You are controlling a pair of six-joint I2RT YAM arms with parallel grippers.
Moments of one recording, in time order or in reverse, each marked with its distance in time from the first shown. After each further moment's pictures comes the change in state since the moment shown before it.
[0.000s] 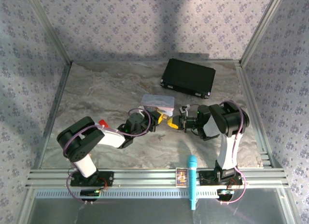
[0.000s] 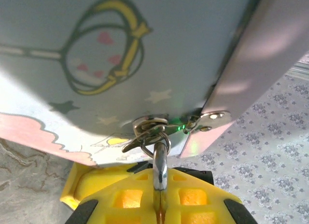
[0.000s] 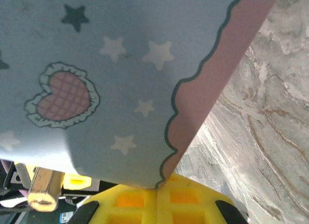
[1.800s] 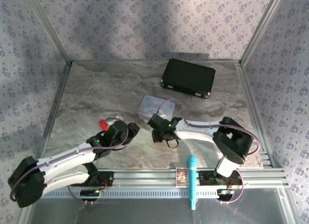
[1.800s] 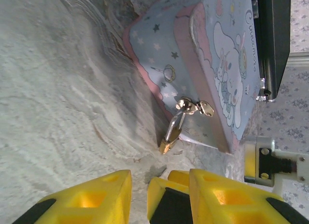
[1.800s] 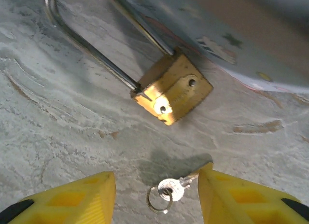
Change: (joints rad) left arm -0.005 -0.750 -0.141 -1.028 -0.181 0.314; right arm 0.740 -0.282 0.546 -1.736 1.304 -0.571
